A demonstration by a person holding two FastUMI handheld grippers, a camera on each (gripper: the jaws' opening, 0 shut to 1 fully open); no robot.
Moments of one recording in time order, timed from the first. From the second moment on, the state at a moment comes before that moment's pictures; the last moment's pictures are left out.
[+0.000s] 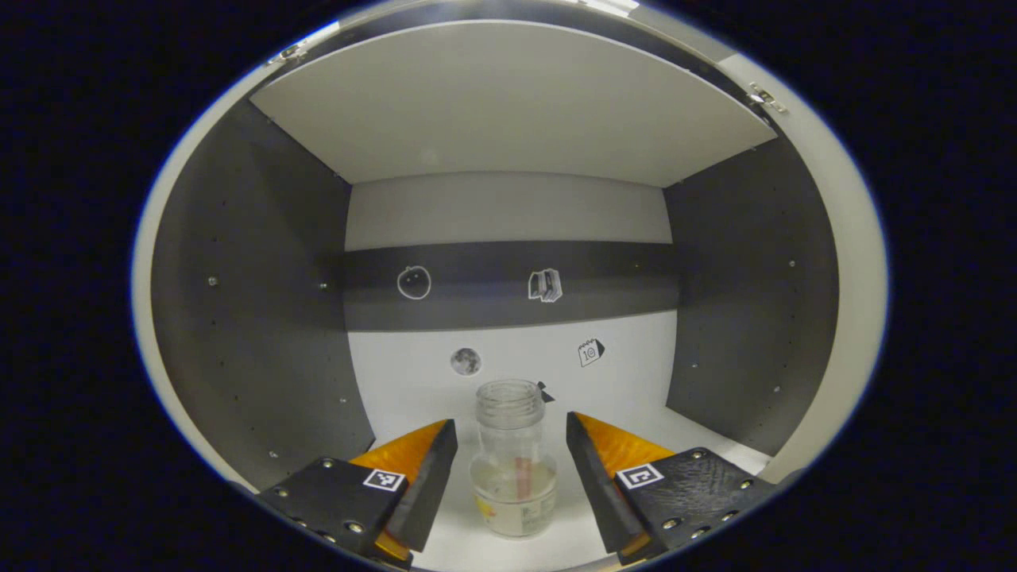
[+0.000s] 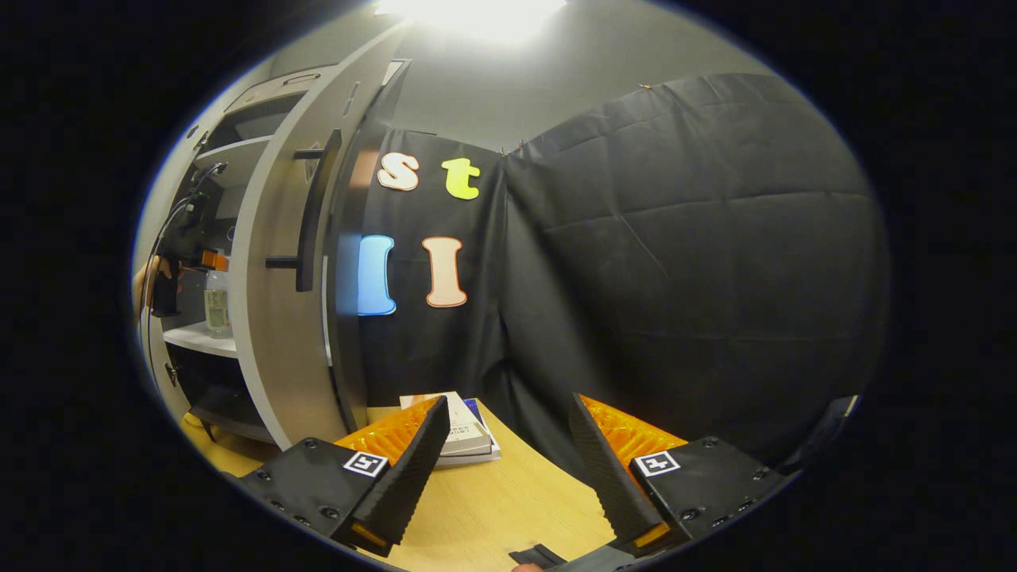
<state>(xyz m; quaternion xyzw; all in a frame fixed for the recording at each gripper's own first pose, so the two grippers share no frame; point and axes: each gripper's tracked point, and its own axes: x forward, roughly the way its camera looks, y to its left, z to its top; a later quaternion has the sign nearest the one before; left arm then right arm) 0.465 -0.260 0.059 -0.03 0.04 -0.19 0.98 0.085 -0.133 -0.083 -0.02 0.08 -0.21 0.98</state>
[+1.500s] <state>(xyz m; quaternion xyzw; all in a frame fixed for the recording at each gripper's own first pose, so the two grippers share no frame) 0.298 -0.219 0.085 -0.04 0.01 -0.19 0.98 0.019 -0.117 -0.081 -0.01 0.08 -0.09 0.99</state>
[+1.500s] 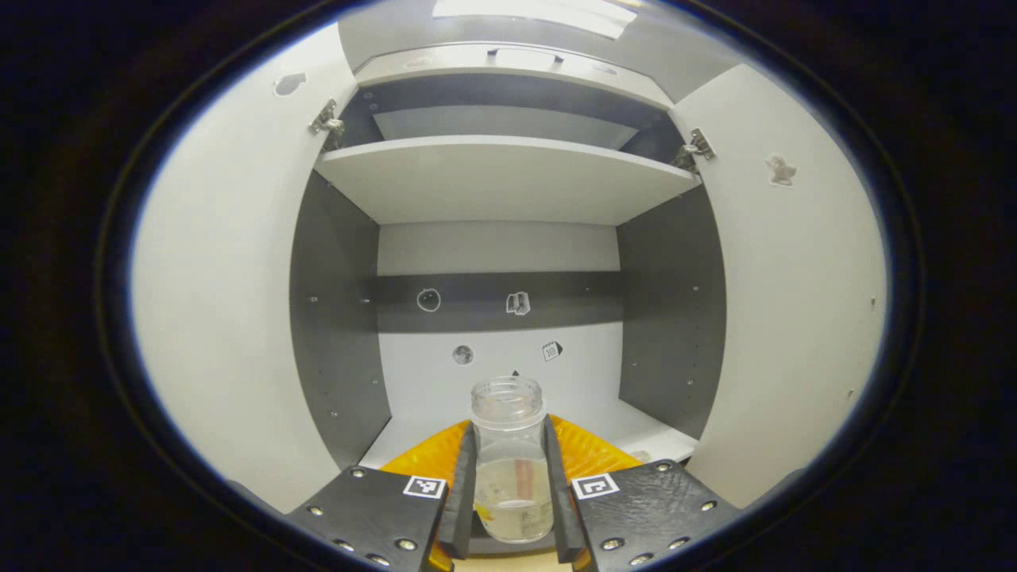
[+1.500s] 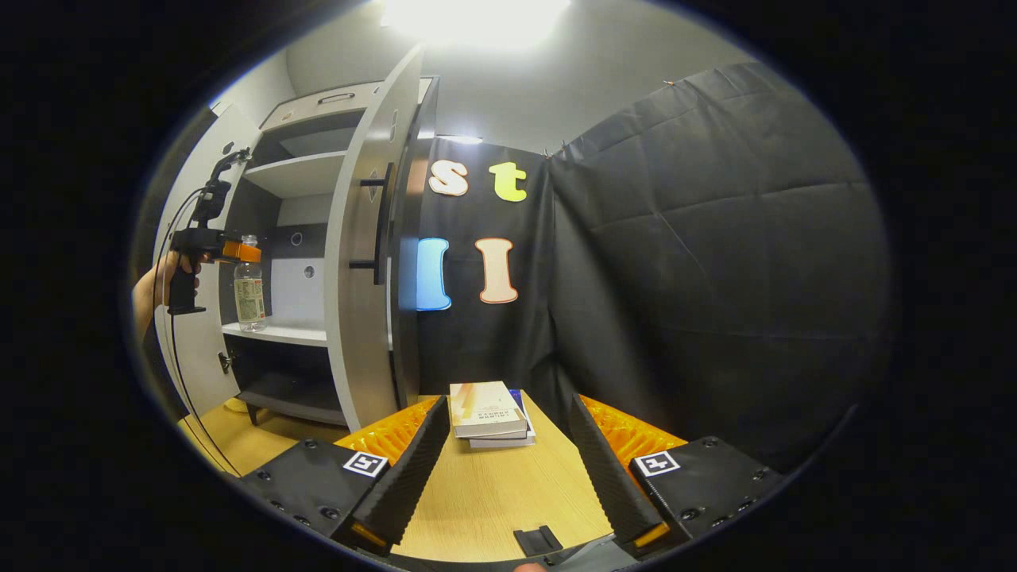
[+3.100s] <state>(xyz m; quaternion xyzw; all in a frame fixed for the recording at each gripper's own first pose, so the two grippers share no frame) 0.142 -0.226 -0.105 -0.07 0.06 -0.19 0.98 -0.034 -0.112 -0.117 -0.03 0.13 -0.01 0.99</state>
